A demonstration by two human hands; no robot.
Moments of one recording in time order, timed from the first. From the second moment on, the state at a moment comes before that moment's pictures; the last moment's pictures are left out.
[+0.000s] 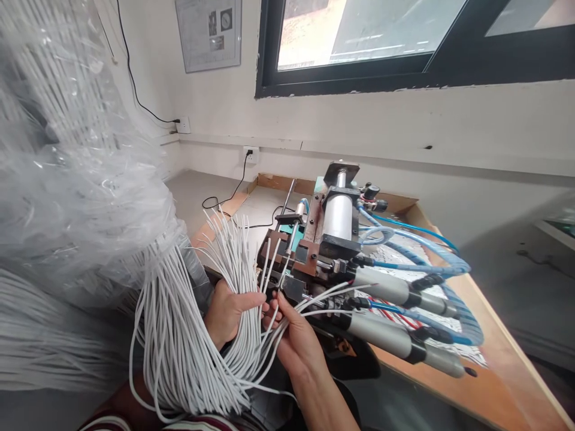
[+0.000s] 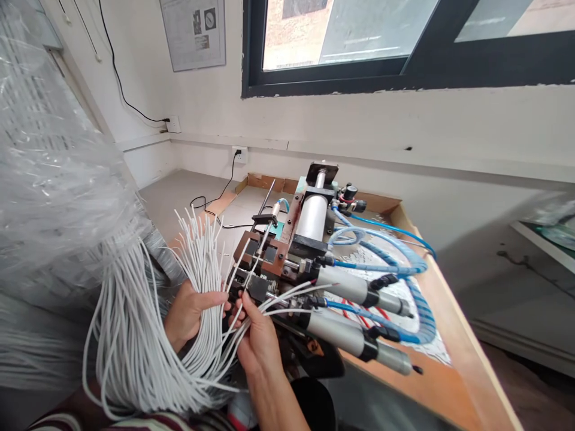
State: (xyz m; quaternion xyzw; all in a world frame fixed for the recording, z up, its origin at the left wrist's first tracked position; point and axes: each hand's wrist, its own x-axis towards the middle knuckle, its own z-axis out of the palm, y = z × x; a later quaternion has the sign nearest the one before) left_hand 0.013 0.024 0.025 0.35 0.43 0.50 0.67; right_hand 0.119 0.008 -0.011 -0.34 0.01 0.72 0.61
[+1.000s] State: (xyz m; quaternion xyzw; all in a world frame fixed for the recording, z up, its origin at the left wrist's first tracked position) left_hand 0.007 0.013 0.014 0.35 0.44 0.48 0.67; right_hand 0.112 -0.008 -0.014 -0.43 -0.17 0.62 0.63
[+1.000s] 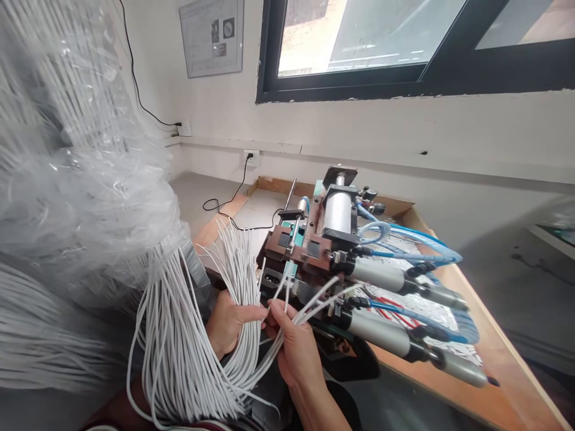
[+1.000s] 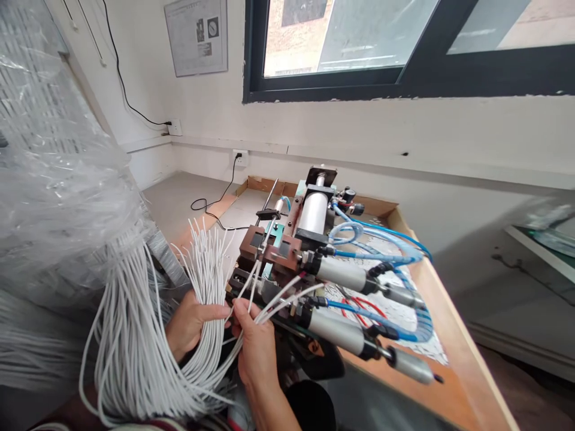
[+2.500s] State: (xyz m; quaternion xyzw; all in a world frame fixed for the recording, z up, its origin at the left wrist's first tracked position) left_hand 0.010 0.033 0.029 0.38 0.42 0.56 0.61; right_hand 0.114 -0.021 -0.035 -0.50 -0.23 0.52 0.65
